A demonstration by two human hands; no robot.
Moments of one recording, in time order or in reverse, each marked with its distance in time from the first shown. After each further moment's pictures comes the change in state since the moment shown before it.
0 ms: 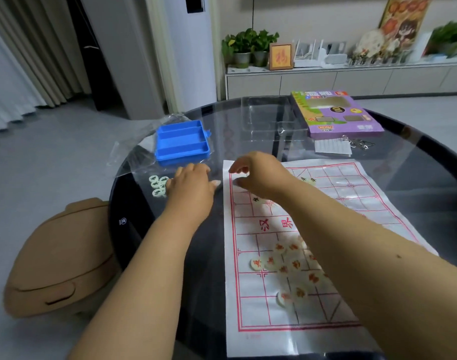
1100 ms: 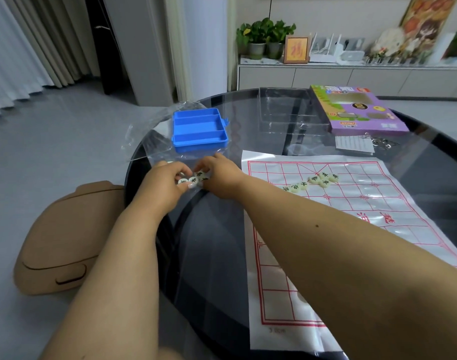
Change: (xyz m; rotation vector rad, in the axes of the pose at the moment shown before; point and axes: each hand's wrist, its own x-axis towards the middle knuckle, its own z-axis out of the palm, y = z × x) left_hand 0.007 -0.098 -0.003 -0.251 -0.048 -0.042; right_hand 0.048 -0.061 0.077 0.095 -0.151 -0.058
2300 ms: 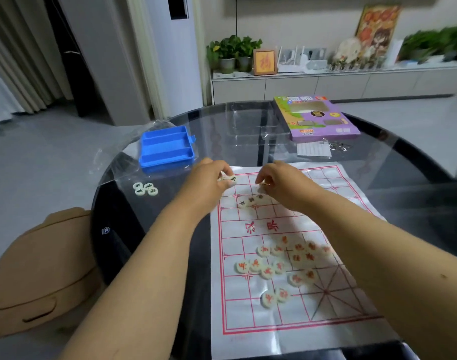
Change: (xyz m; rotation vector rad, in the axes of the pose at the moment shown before) left_hand 0.009 0.121 0.047 -0.055 -0.120 0.241; right_hand -0.109 0.091 -0.098 -0.176 0.131 0.182
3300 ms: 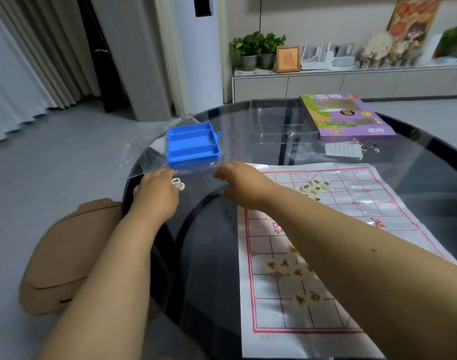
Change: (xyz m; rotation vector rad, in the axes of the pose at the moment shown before) left_hand -0.030 -0.102 -0.060 0.365 0.094 -0.264; right_hand 0.047 -0.085 0.047 0.082 -0.044 -0.256
